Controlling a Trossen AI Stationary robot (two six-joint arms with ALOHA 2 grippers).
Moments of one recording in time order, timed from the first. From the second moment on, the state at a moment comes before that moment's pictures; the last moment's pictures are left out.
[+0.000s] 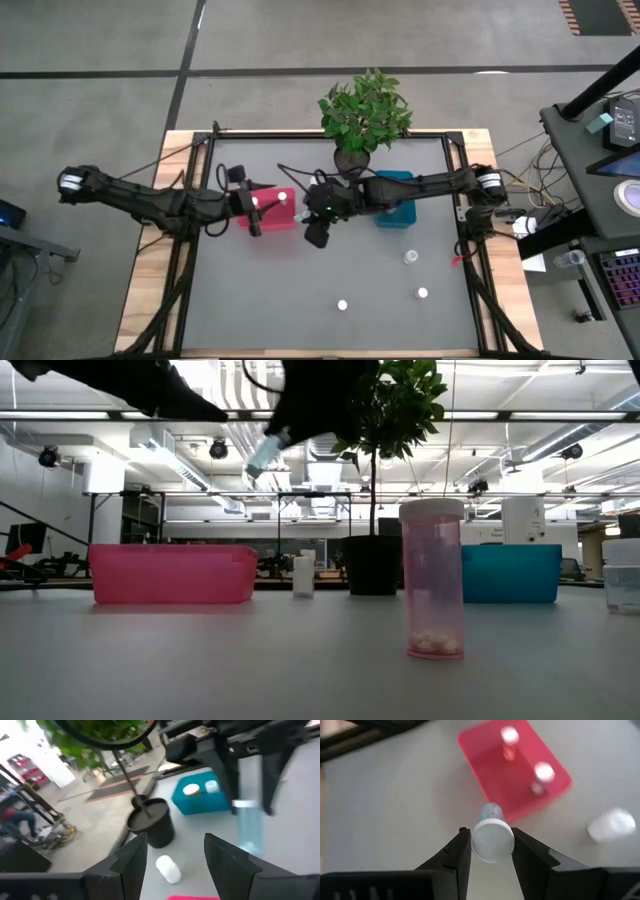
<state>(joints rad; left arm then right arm) -0.19 0.82 0.55 0.03 -0.60 0.27 0.06 1.88 1.67 -0.58 0.10 0.37</state>
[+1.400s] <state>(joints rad) -0.19 0.64 0.51 -0.18 -0.76 0.17 -0.05 2.36 2.22 -0.78 0.09 0.16</state>
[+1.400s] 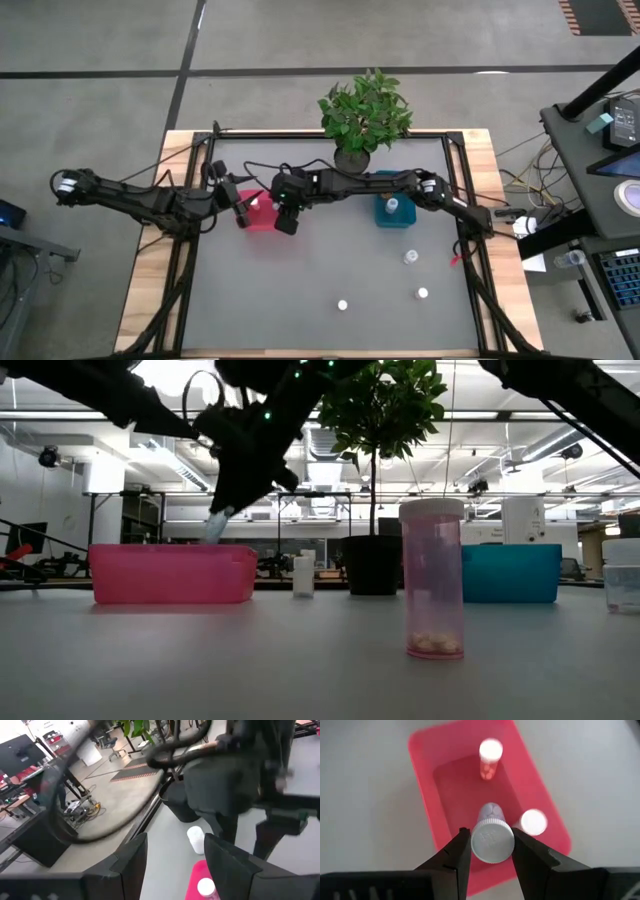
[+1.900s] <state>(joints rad) -0.19 0.64 0.50 -0.17 -0.76 0.17 -0.06 2.43 2.22 -0.79 0.07 0.16</state>
